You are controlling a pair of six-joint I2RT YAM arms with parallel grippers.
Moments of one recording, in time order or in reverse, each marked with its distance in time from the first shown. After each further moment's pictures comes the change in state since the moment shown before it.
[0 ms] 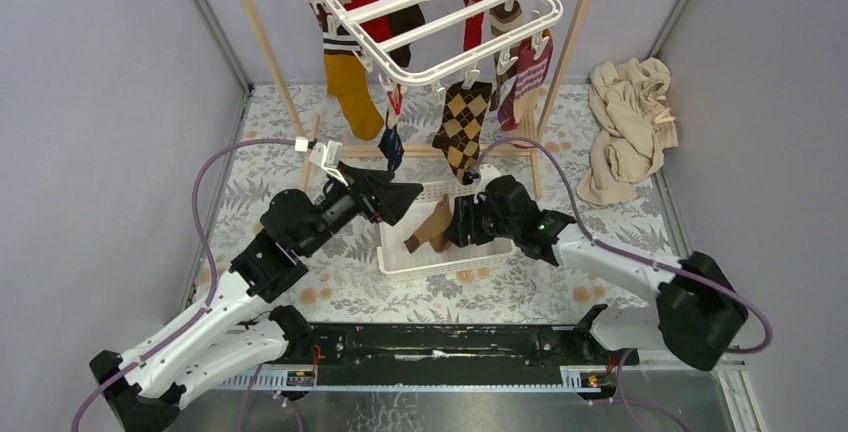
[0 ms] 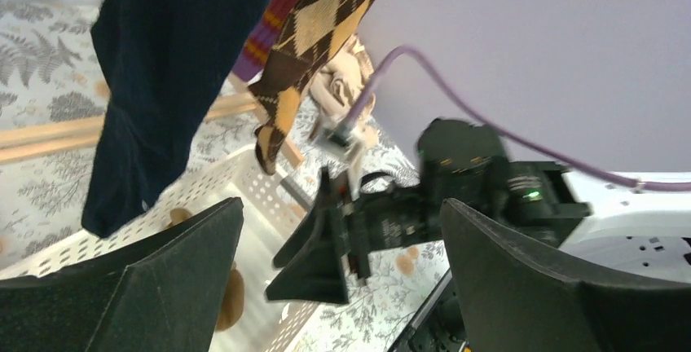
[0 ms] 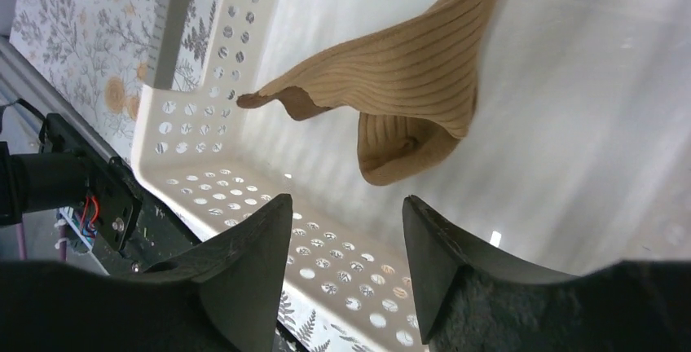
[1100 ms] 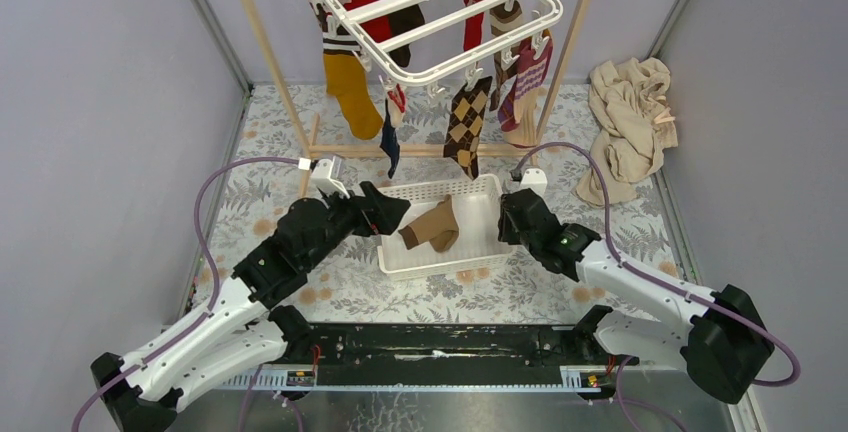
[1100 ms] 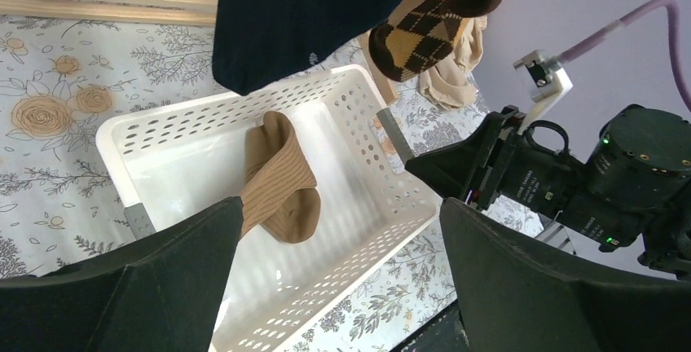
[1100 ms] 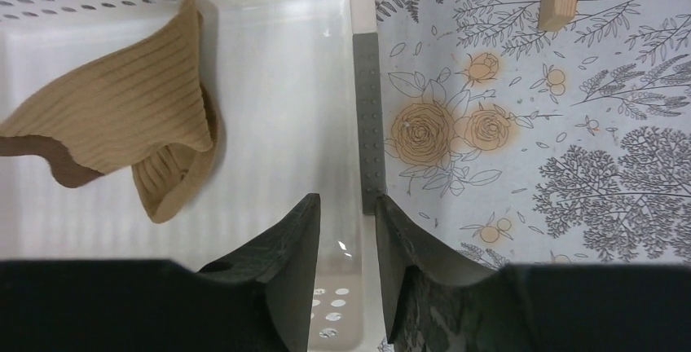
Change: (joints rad) left arm -0.015 -0.047 -0.088 -0.253 -0.182 -0.076; right arm -0.018 -0.217 -0.063 -0.278 0.554 0.026
